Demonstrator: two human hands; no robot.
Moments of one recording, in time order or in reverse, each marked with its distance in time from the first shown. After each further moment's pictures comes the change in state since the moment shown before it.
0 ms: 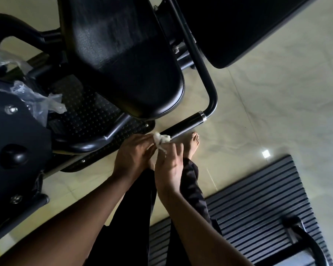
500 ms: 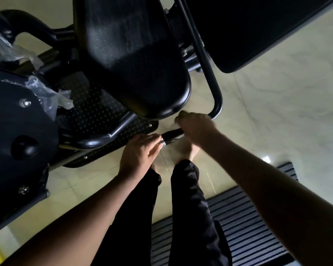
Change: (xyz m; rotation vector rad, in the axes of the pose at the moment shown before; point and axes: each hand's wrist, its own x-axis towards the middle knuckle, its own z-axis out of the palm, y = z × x) left_hand -0.001 0.002 0.012 0.048 0.123 -0.017; right_hand 0.151 0.003 -0.040 -1.058 -0.721 -0.641
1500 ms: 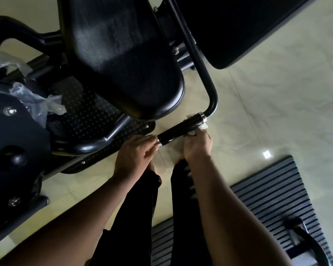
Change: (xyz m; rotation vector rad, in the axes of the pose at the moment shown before) left_hand 0.005 0.002 -0.012 -0.020 -0.098 -0.028; right_hand -0.009 -0.036 0.061 2.327 0.744 1.156
